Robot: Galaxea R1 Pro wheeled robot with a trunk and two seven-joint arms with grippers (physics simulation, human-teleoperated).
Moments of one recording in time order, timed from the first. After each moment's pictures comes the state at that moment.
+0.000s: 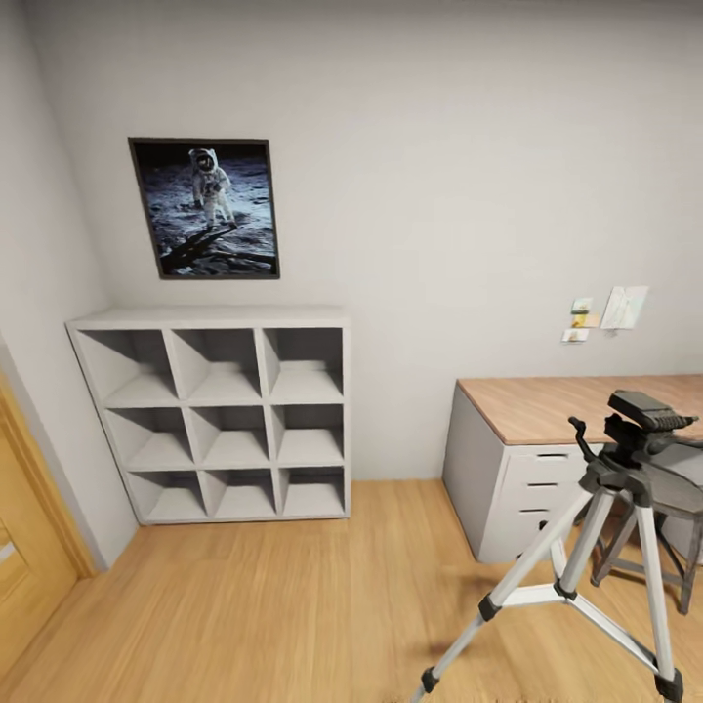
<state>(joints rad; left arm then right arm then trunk) -0.24 0.00 -0.07 0.00 0.37 0.03 0.04 -0.18 -0.15 -0.14 0.03 0.05 -0.06 0.08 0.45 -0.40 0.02</state>
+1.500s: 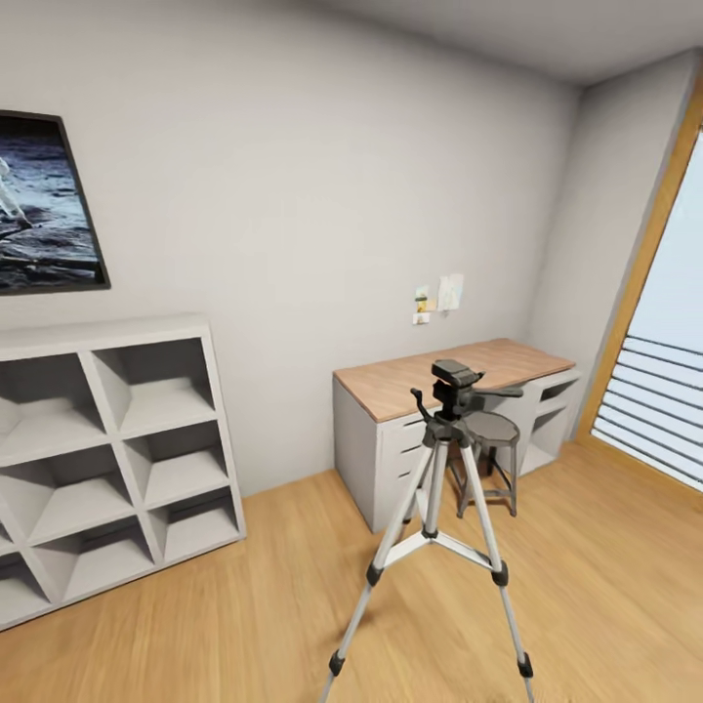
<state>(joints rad) -0.24 0.00 -0.07 0.00 0.37 0.03 0.03 -0.18 -0.15 -0.14 0.03 0.05 -0.06 0.08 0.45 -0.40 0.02</state>
